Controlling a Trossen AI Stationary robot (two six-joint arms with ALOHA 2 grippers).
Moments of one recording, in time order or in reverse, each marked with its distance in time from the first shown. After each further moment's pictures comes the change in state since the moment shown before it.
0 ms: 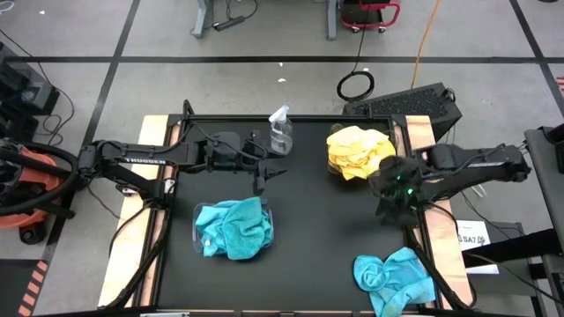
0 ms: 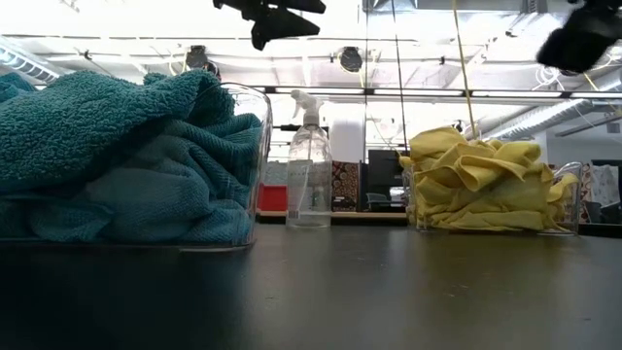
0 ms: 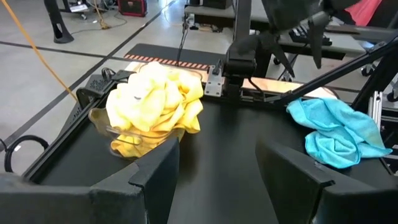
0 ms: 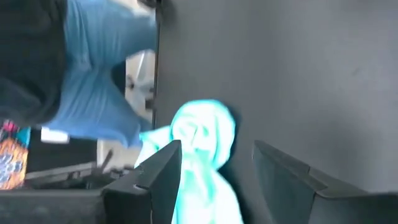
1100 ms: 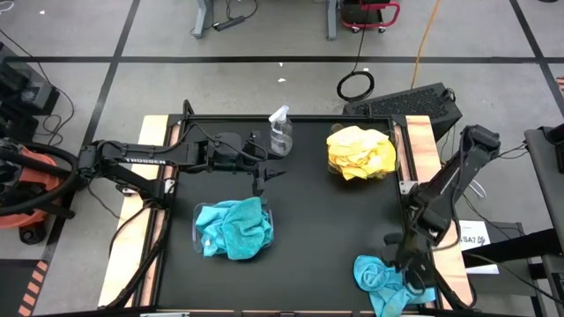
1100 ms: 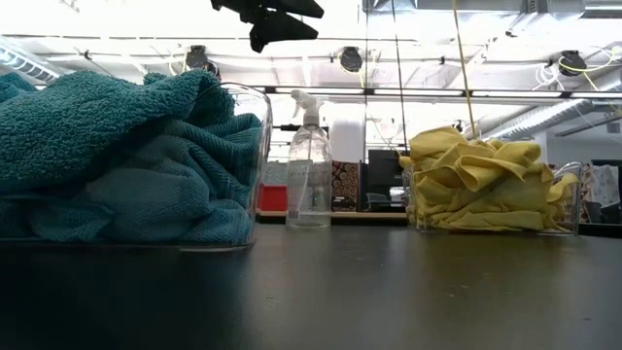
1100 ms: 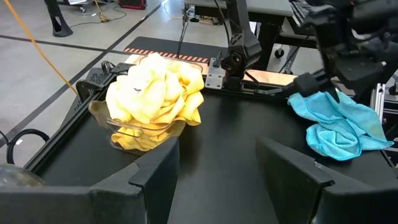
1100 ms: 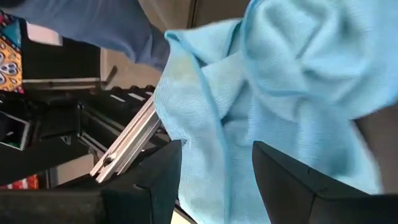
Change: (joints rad) left arm 0.000 0.000 0.000 -0.032 0.000 0.001; right arm 0.848 0.225 -0.313 0.583 0.171 0.571
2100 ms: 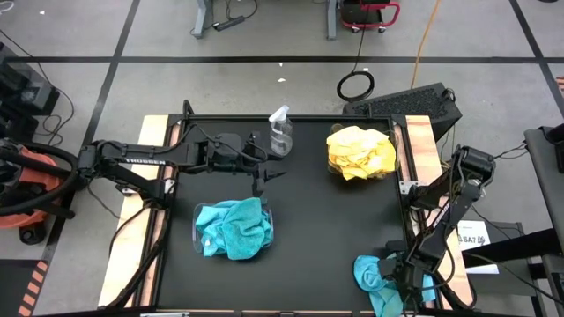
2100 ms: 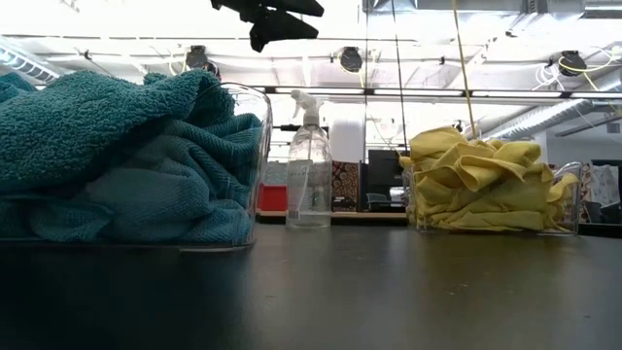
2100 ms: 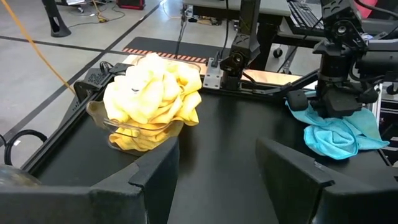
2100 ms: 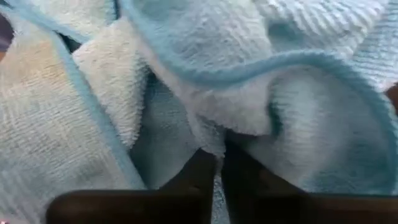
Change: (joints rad) left arm -0.005 0.000 0.000 0.001 0.000 -0.001; right arm 0.195 0.391 0.000 0.093 0.222 0.210
